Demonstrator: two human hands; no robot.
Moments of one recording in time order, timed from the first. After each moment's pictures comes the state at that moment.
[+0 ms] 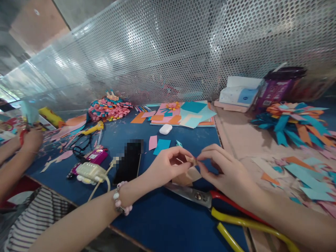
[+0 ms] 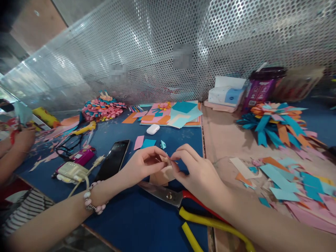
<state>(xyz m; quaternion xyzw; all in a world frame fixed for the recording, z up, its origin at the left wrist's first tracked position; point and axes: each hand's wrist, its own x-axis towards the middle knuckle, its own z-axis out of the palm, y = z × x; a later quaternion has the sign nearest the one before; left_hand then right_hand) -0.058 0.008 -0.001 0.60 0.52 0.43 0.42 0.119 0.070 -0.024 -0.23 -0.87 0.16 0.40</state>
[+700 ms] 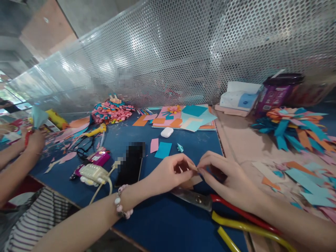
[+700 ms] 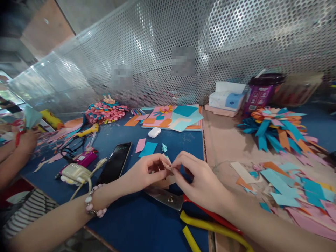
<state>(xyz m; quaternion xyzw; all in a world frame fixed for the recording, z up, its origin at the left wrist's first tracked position) -0.056 0.004 0.001 0.64 0.54 0.37 0.40 0.126 0.069 -0.013 -0.15 -0.87 0.33 0.34</state>
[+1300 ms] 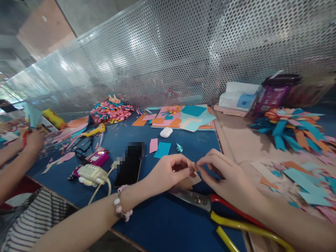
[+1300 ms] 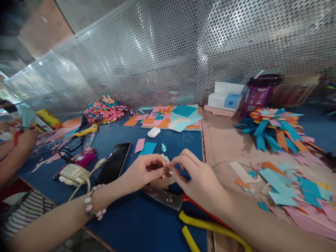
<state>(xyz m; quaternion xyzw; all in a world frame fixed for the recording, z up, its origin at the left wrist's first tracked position) -0.055 0.003 0.001 0.61 0.51 0.40 0.44 0.123 0.069 -0.021 -0.21 -0.88 0.20 0.39</state>
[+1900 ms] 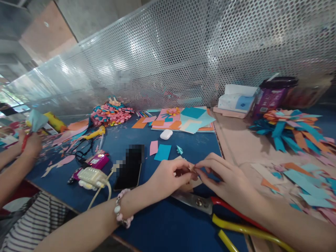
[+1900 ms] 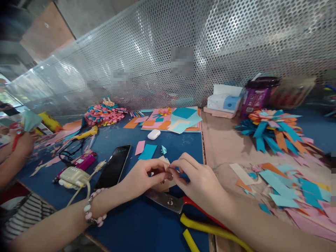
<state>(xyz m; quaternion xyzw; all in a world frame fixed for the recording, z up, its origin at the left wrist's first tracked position) -0.054 0.000 0.000 0.66 0.56 0.34 0.36 0.123 0.070 -0.024 -0.19 -0.89 0.16 0.39</state>
